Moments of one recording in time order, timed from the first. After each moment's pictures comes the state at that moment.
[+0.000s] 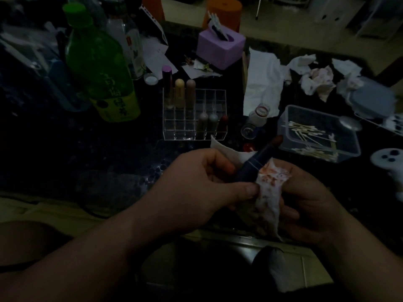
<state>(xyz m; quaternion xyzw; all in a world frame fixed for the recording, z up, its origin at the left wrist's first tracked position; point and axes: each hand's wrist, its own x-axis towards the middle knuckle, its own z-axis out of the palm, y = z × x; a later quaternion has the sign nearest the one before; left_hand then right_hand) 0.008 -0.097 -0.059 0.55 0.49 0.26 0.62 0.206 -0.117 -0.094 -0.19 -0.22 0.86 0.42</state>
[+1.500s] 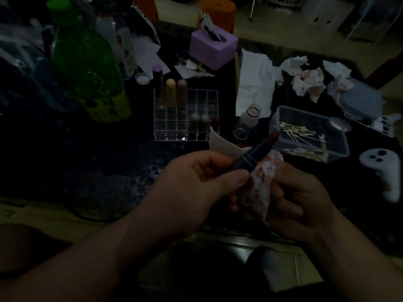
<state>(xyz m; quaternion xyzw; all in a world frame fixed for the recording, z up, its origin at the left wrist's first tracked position) 0.020 -0.103 -0.071 0.45 0.42 0.35 0.71 0.197 -0.119 -0.056 -0.21 -0.21 0.83 0.48</state>
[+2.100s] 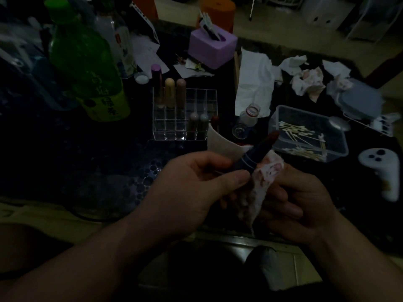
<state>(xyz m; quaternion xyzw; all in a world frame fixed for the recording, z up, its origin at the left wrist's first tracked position) 0.021 -0.105 -0.069 0.47 0.44 0.35 0.68 0.197 -0.116 -0.073 -0.12 -0.21 0.88 0.40</state>
